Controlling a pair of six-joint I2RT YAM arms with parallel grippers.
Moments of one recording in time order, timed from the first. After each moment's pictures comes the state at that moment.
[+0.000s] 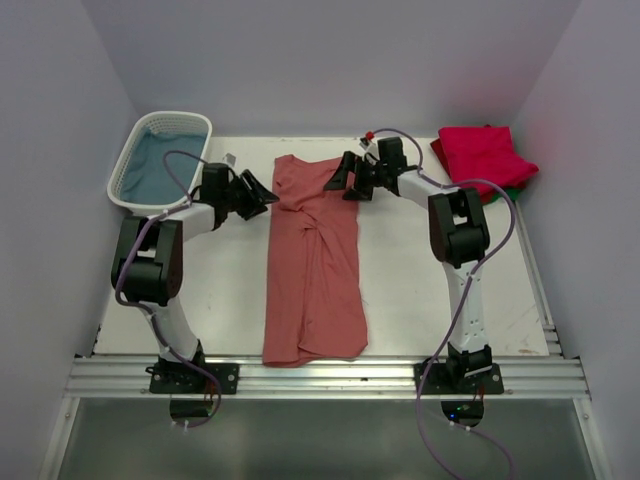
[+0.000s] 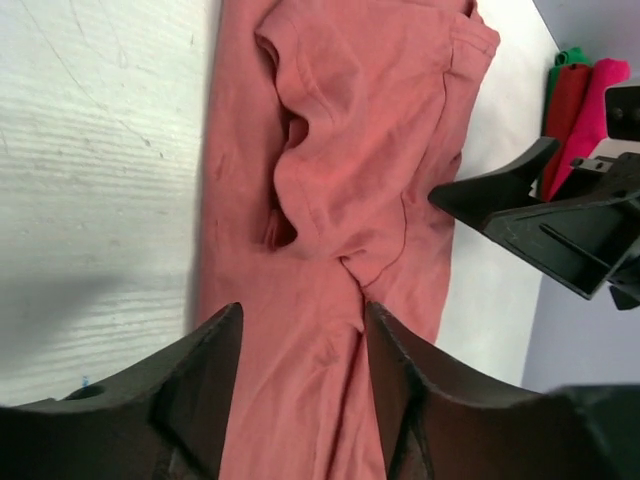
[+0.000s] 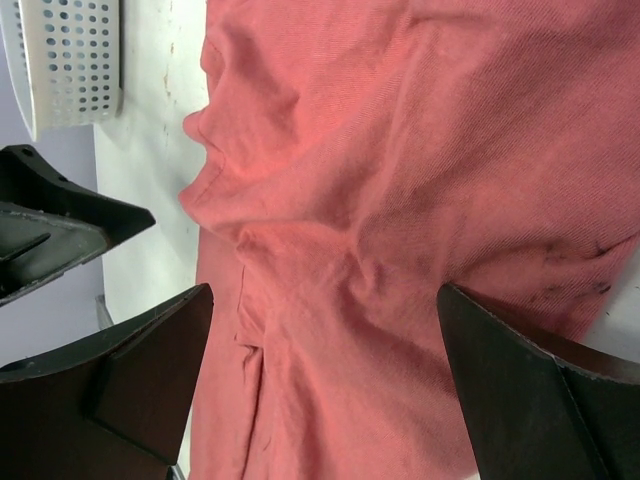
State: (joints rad) left arm -0.11 1.85 1.07 0.12 0.42 -0.80; right arm 0.27 2.34 1.74 -0.13 -0.68 0.56
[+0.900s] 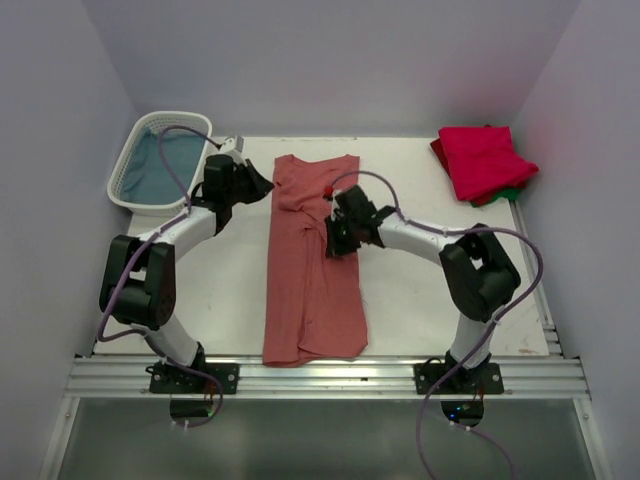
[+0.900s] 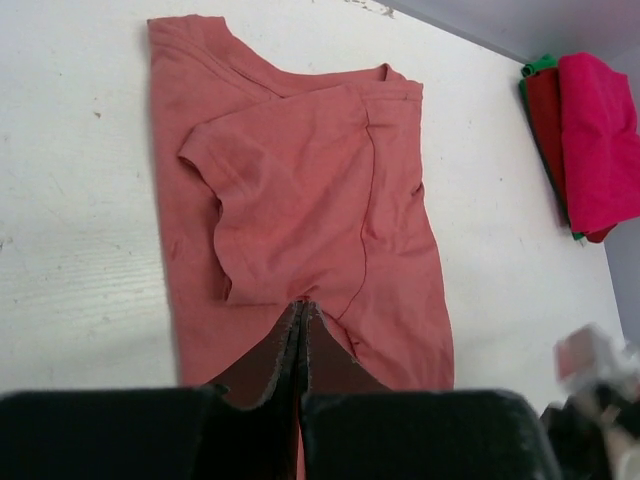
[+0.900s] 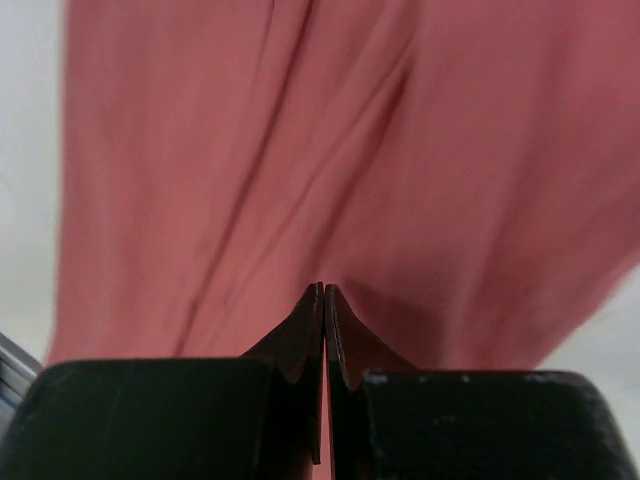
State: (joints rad) left arm -0.20 1.67 1.04 0.20 0.24 -0.56; right arm 0.61 1.84 1.24 -0.33 -0.22 0.36
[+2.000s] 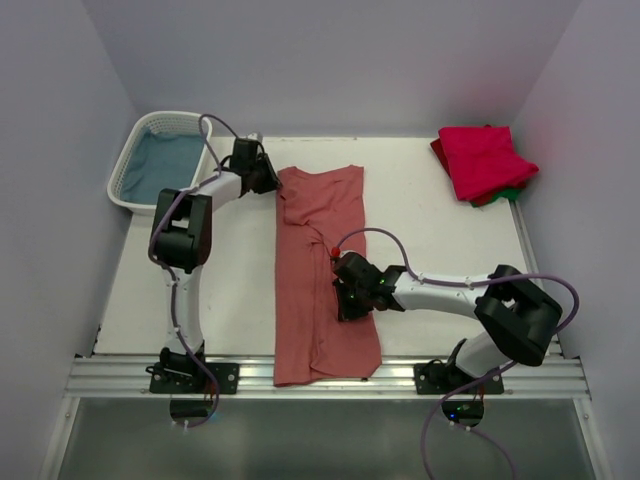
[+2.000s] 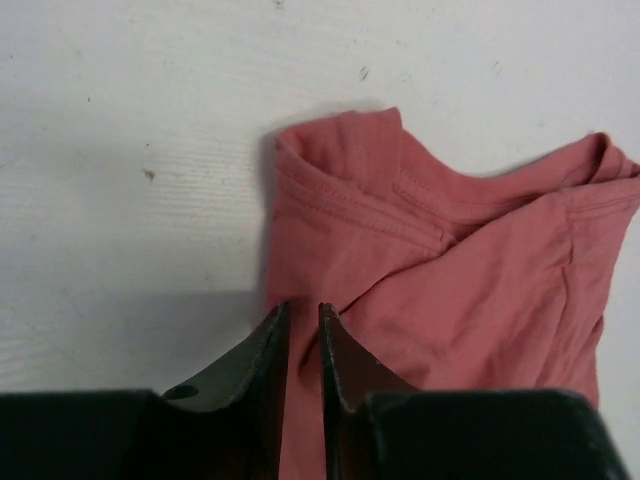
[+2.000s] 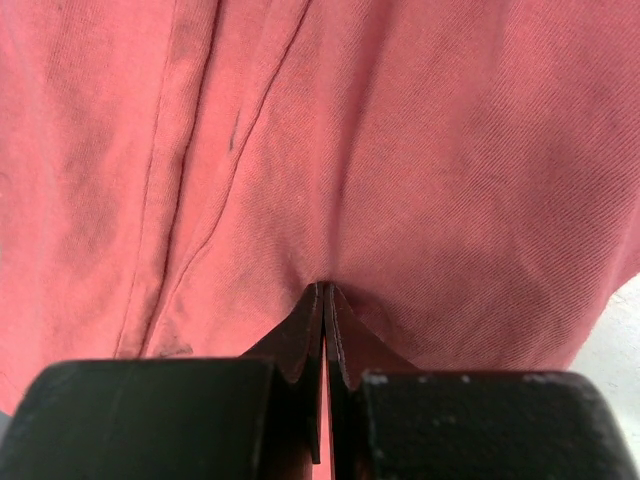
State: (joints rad) left arm -0.20 2.23 1.61 -0.11 0.18 -0.54; right arm 0.96 1.52 0.74 -0.31 -0.03 0.64
